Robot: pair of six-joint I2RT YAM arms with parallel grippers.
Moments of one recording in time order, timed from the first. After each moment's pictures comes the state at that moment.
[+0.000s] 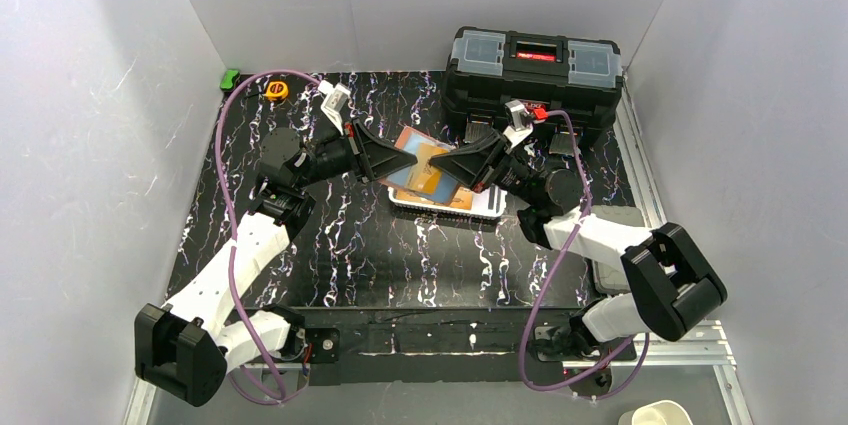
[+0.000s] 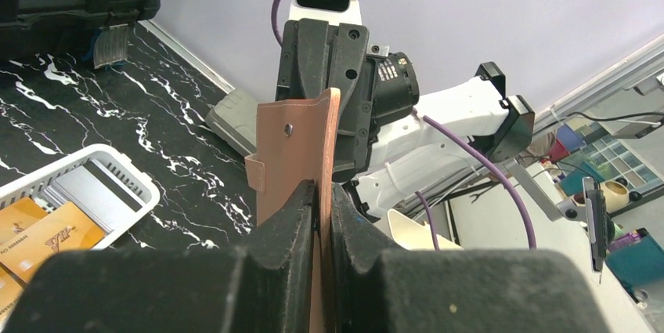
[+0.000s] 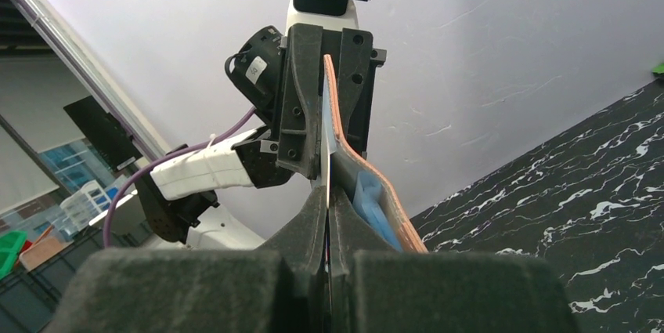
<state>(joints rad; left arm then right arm) -0.40 1.08 0.86 0.43 0.88 -0.89 0.62 1.40 0.64 1.43 -0.60 1.12</state>
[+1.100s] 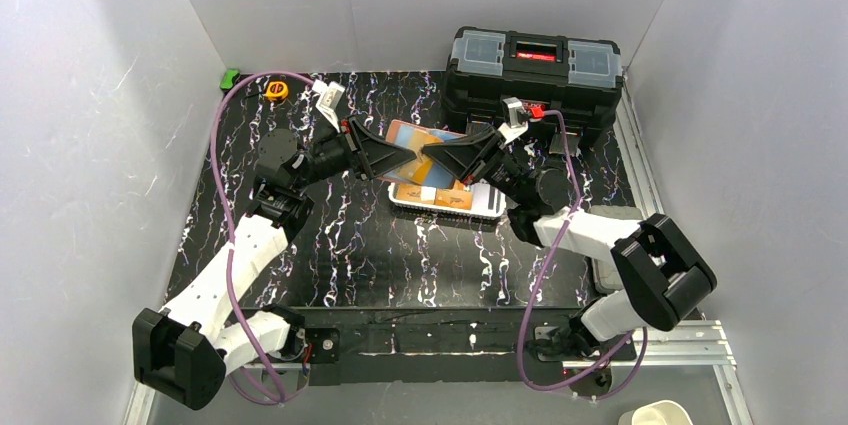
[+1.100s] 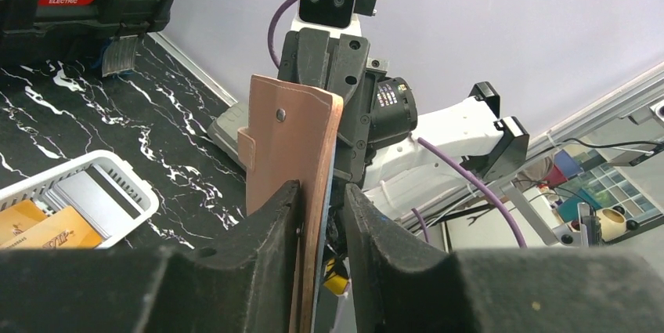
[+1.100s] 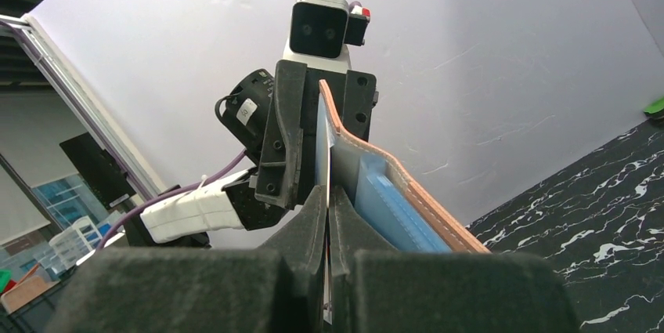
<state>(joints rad) -0.40 1.06 0.86 0.42 0.82 -0.93 0.68 1.45 0.68 1.47 -0.44 1.10</state>
